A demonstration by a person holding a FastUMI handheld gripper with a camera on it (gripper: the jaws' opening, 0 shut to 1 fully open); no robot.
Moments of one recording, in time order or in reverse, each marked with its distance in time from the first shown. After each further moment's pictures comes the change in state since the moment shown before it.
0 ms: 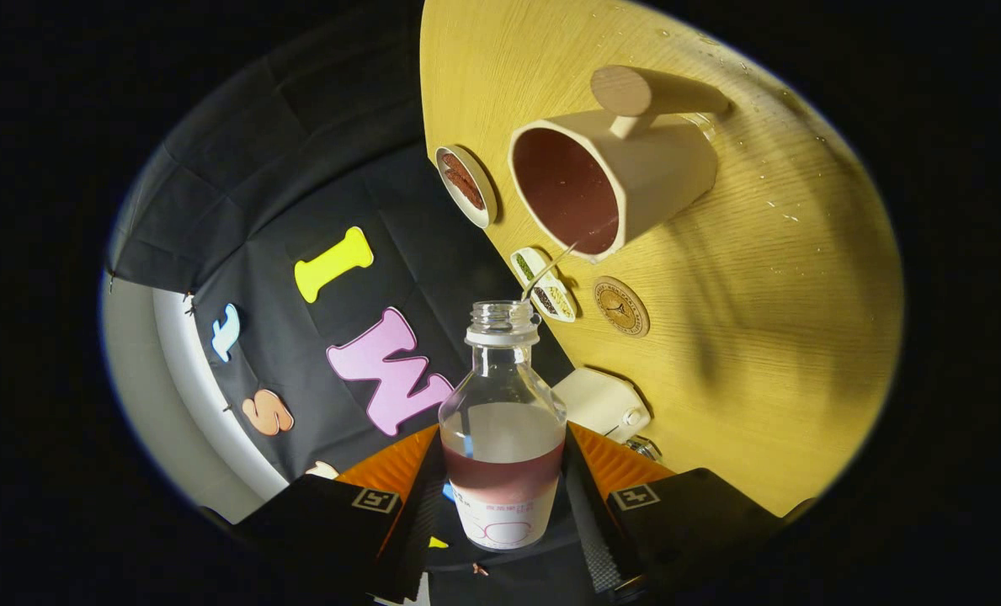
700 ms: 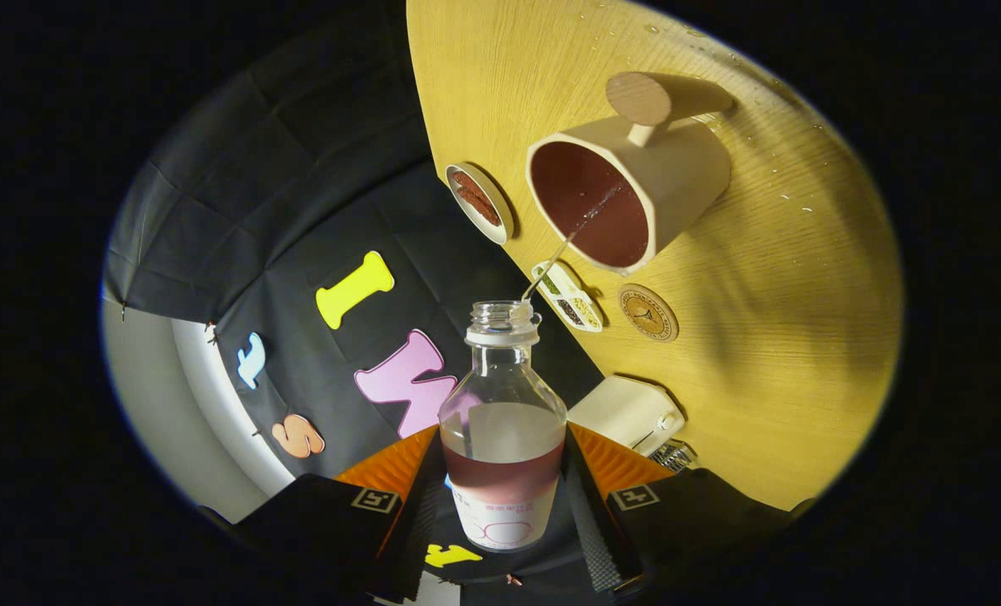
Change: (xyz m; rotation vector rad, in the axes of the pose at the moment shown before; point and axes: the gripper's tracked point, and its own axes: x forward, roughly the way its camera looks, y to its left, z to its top) arm 0.001 0.030 0.018 0.091 -0.058 0.089
